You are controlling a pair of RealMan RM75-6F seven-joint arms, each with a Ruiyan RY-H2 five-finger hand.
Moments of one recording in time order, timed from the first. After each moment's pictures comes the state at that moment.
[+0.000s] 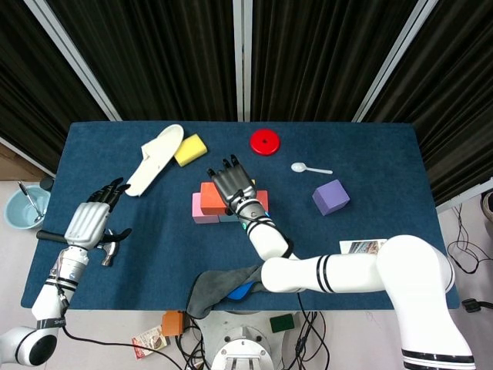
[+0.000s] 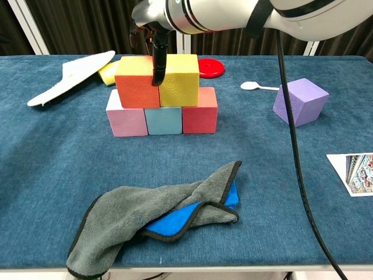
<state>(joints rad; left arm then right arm) -0.39 -1.23 -0.11 -1.67 1.31 1.19 0.04 1.54 -1.59 0.28 -1.54 -0.06 0.95 -0.93</state>
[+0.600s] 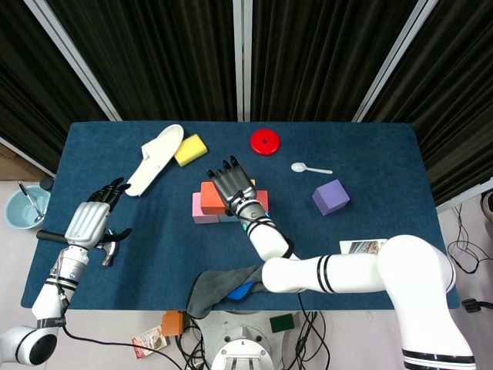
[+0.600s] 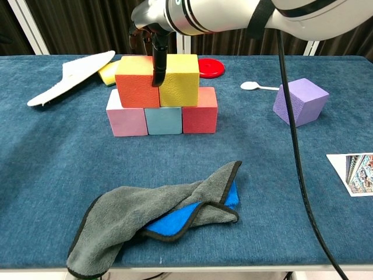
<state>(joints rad) -0.39 -1.23 -0.12 -1.66 1.31 1.19 0.04 1.54 -1.58 0.27 -1.55 -0.06 0.94 -0.93</state>
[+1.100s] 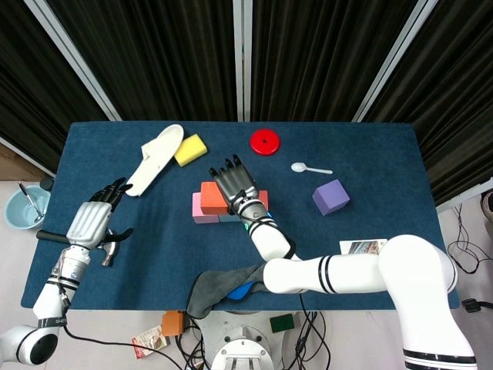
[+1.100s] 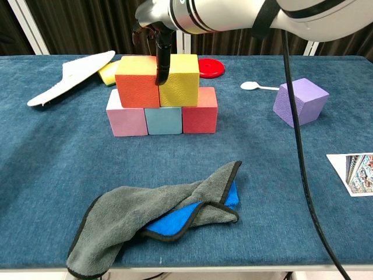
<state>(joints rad) -0.40 -1.23 -0.12 -1.67 1.31 1.18 0.04 1.53 -1.58 0.27 -1.56 -0.07 0.96 -0.93</state>
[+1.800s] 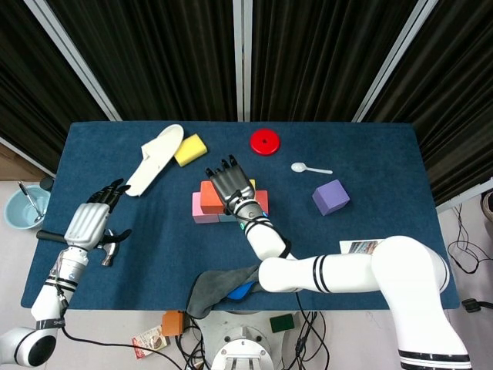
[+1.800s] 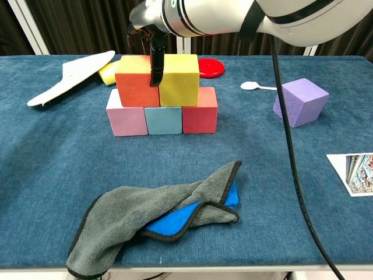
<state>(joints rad) -0.39 -1.22 -0.11 -1.67 1.31 1.19 0.03 1.55 -1.61 0.27 -1.52 -0.06 0.95 -0.93</state>
